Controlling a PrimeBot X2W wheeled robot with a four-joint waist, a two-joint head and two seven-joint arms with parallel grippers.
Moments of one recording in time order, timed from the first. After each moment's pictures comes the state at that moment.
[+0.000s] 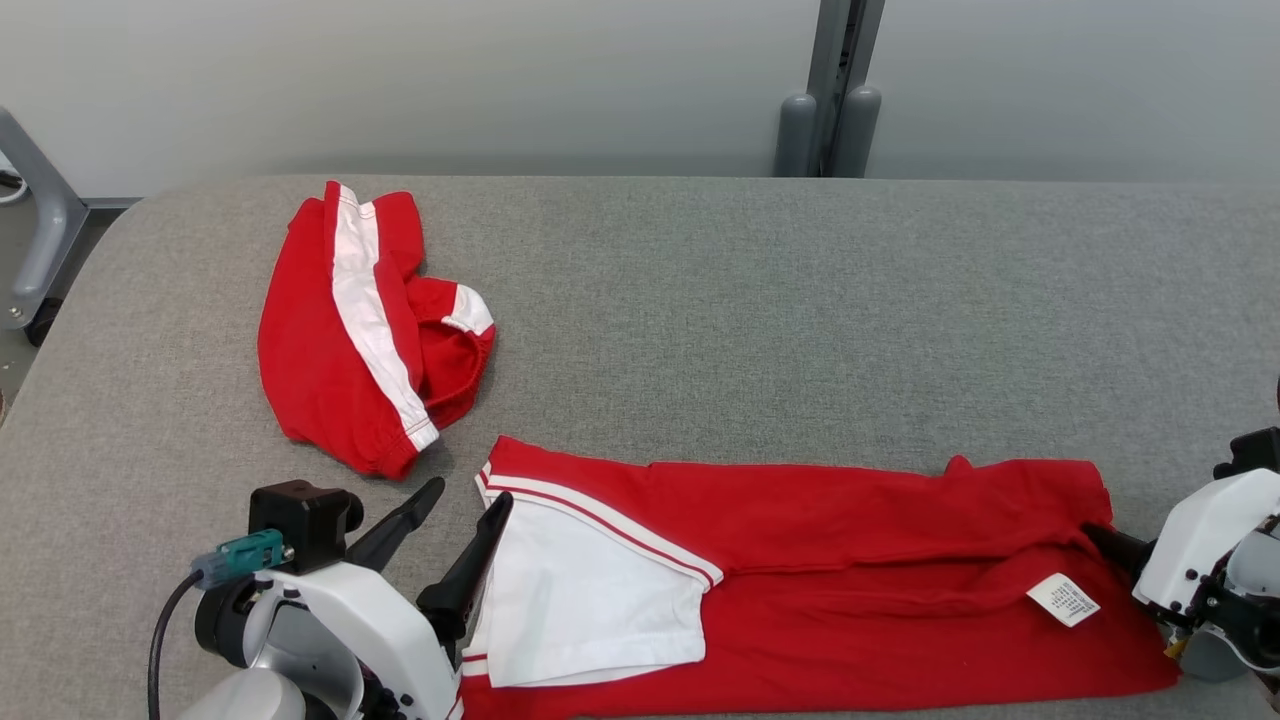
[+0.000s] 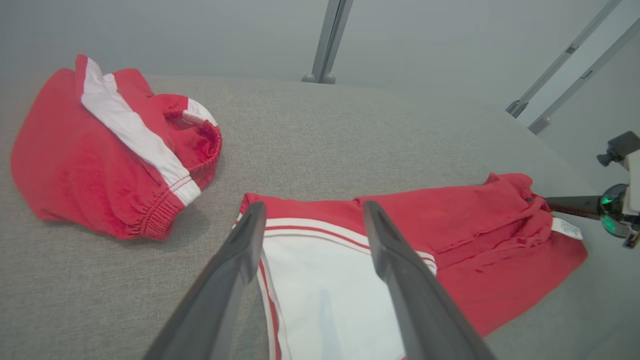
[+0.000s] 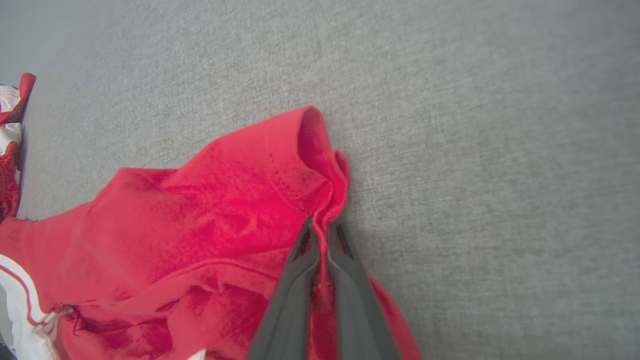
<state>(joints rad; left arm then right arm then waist) -0.26 0.57 -0.75 -0.07 -0.96 0.22 0.05 -0.57 -0.55 0.84 0.84 1.46 0.13 0.29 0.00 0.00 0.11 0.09</state>
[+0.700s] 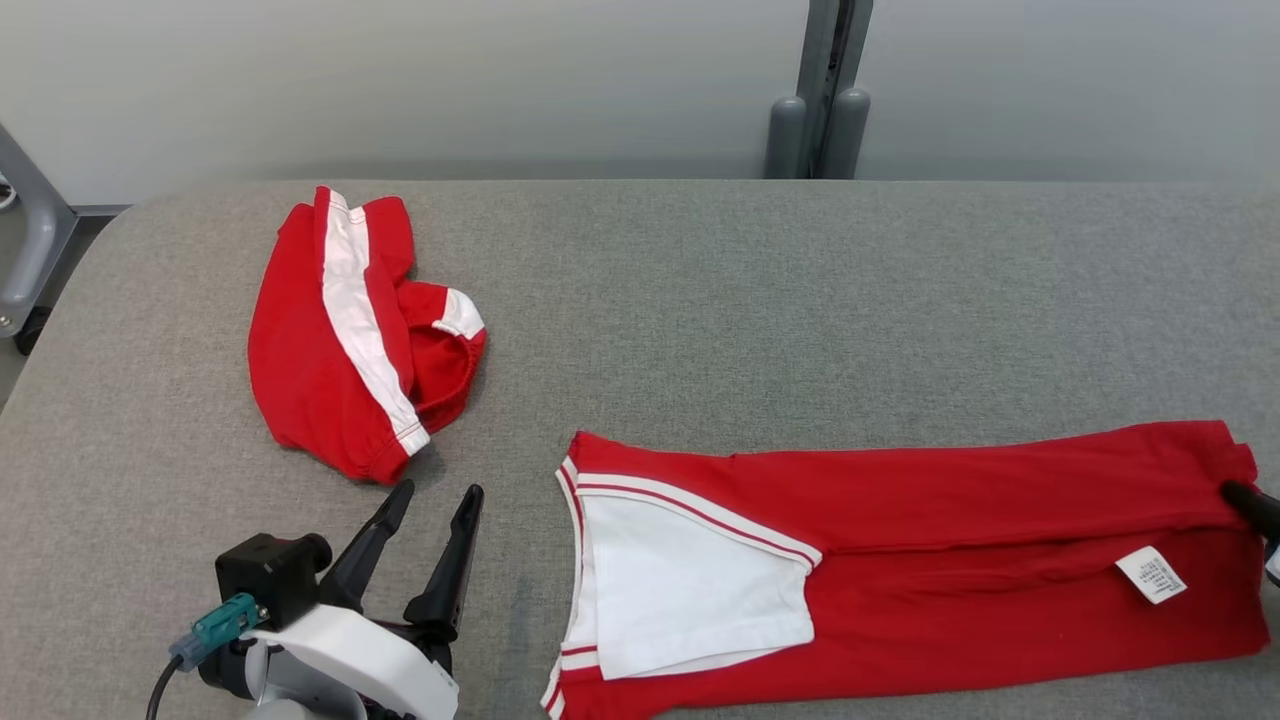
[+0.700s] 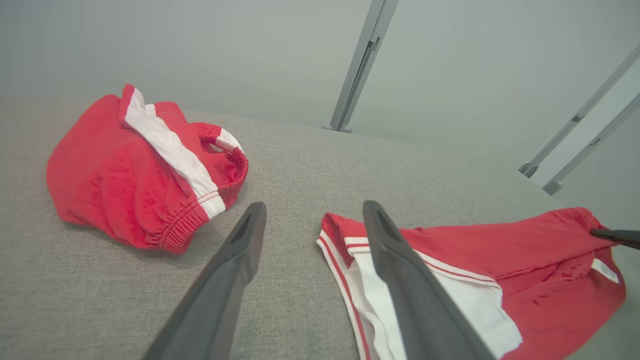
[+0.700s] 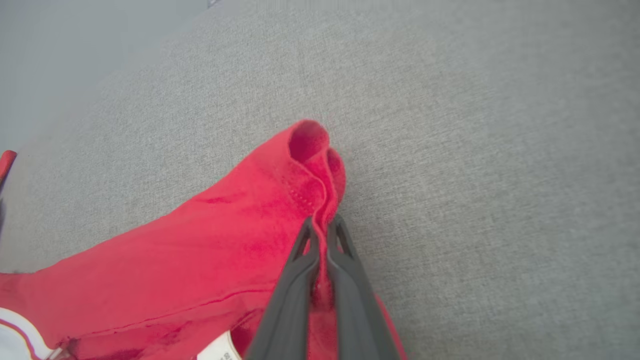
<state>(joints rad) -0.19 0.47 -0.69 0.07 -0.92 0.19 -0.23 -0.55 -0.70 0.77 0.82 1.45 0.13 0.20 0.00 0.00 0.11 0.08</state>
